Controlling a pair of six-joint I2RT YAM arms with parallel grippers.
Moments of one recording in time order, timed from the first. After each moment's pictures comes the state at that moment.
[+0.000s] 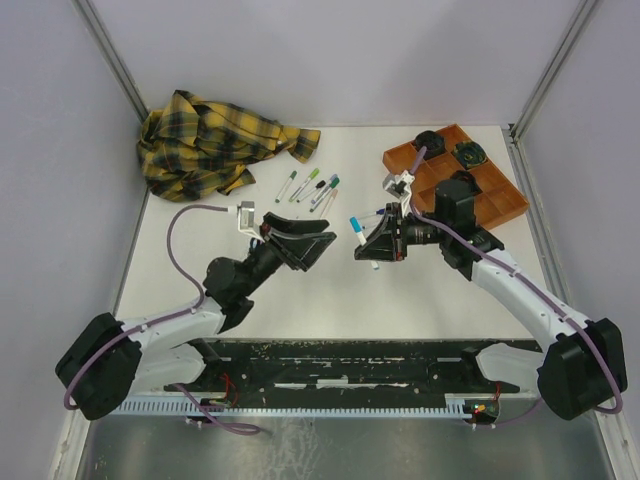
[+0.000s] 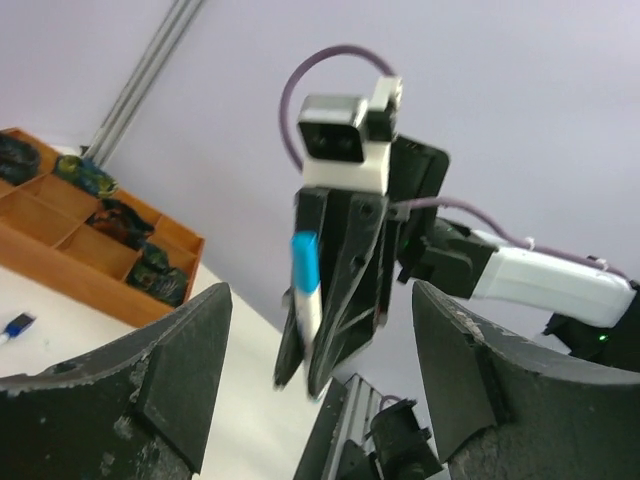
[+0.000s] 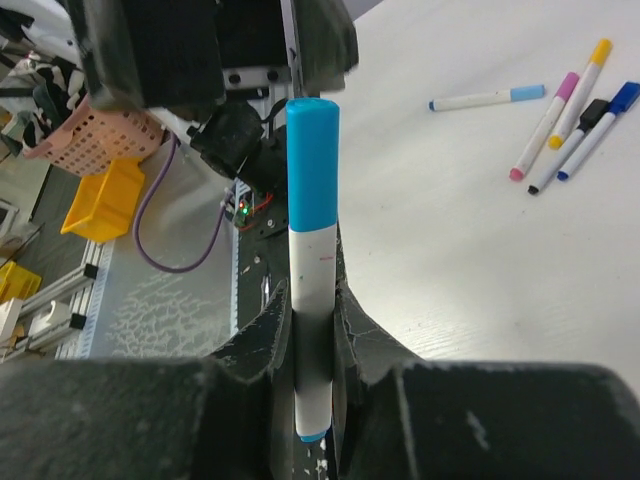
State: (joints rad) left arm -0.77 1.10 0.32 1.25 0.15 -0.81; right arm 0.41 1.18 0.83 0.07 -1.11 0.30
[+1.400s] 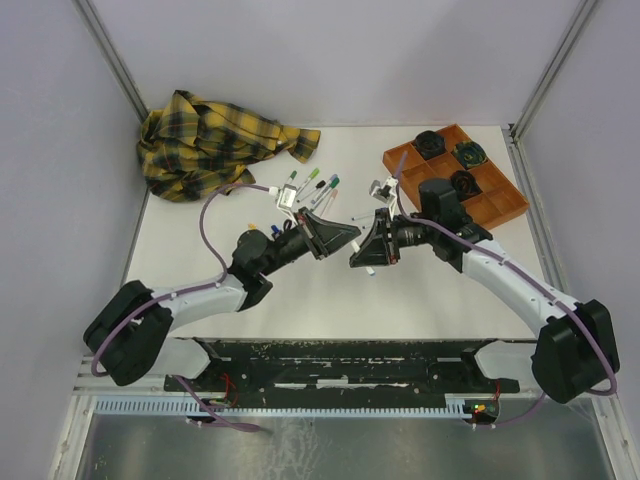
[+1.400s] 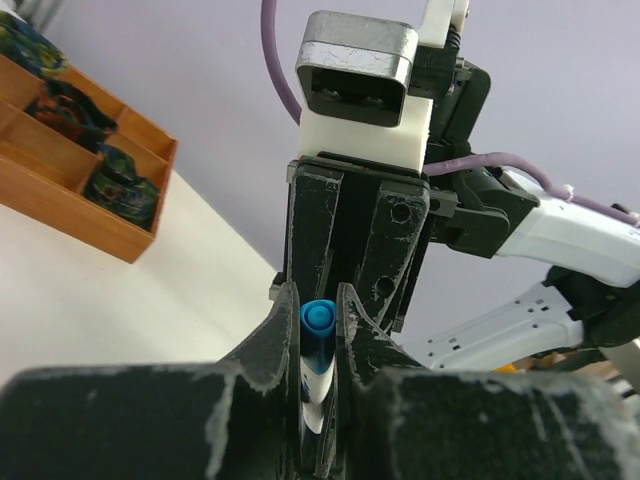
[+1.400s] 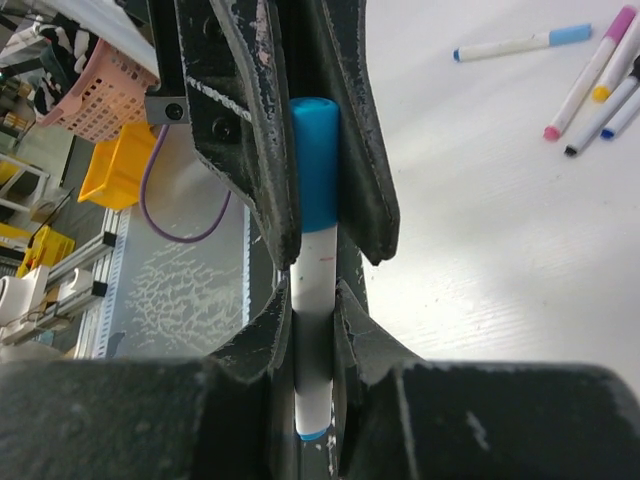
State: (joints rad) left arm -0.76 1.37 0.54 1.15 0.34 -0.93; right arm 0.45 1.26 0.89 -0.16 -1.14 0.15
